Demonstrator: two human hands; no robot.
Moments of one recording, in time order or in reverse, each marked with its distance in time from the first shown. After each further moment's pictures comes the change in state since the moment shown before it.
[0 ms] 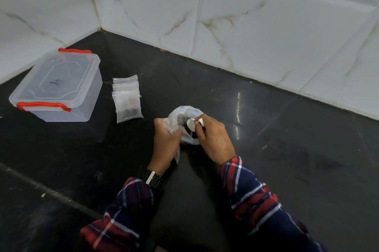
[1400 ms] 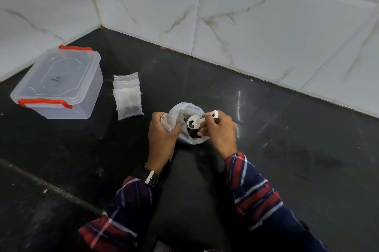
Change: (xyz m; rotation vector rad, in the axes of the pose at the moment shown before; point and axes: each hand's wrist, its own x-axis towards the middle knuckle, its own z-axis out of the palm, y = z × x) left_hand 0.002 -0.003 -0.011 0.214 0.100 0.131; right_hand 0.004 -0.004 -0.006 0.579 0.151 0.455
